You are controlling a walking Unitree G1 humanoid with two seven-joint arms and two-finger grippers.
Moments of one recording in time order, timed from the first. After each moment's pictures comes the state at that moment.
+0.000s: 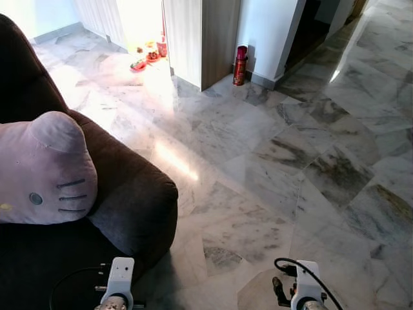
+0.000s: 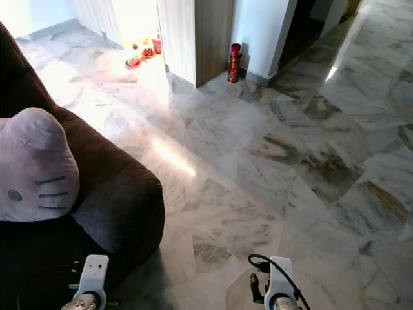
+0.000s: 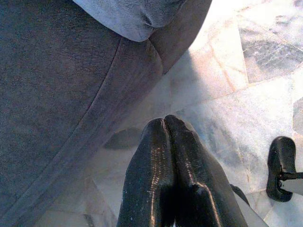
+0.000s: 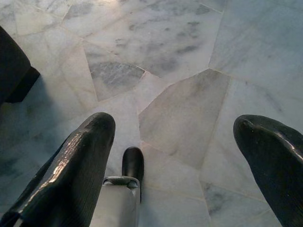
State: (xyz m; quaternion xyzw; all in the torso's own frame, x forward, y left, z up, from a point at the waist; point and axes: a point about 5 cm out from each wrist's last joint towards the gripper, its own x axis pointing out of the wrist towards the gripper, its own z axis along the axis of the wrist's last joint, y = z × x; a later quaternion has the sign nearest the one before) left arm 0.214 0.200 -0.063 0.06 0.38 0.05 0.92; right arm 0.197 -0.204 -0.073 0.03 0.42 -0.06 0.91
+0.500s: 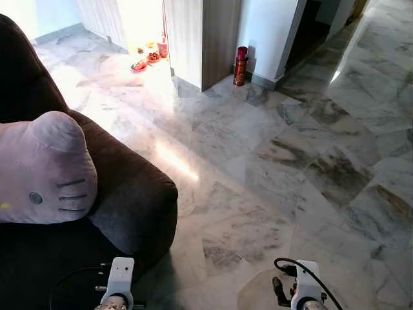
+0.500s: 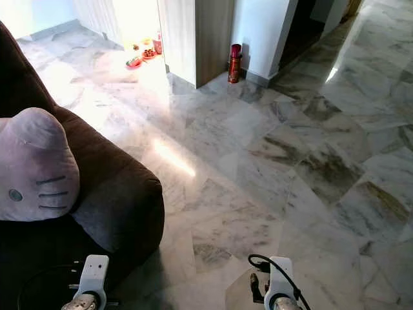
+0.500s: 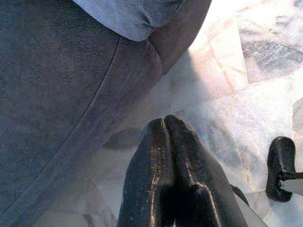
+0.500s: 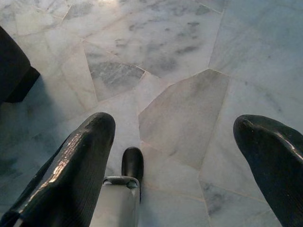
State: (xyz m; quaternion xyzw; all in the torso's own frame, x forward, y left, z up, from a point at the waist) left arm 0.214 0.200 -0.063 0.06 0.38 0.05 0.92; right arm 0.197 -0.204 -0.073 0.03 0.42 -0.06 0.91
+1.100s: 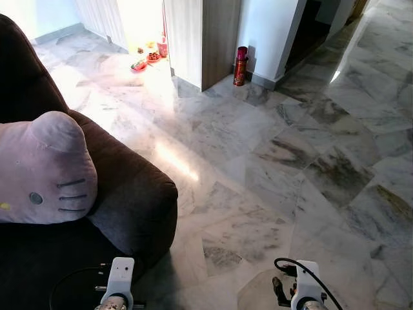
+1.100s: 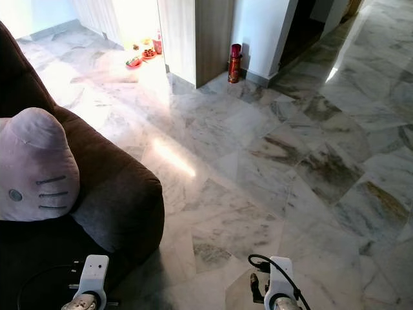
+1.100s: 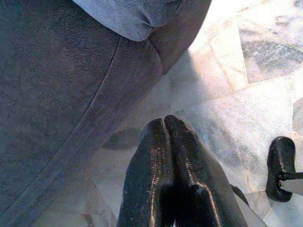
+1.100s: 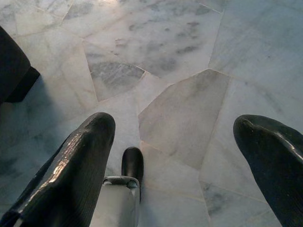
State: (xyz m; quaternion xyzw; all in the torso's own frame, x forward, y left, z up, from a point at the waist) left arm 0.214 0.200 -0.063 0.06 0.38 0.05 0.92; right arm 0.197 -0.204 -0.073 0.03 0.42 -0.06 0.91
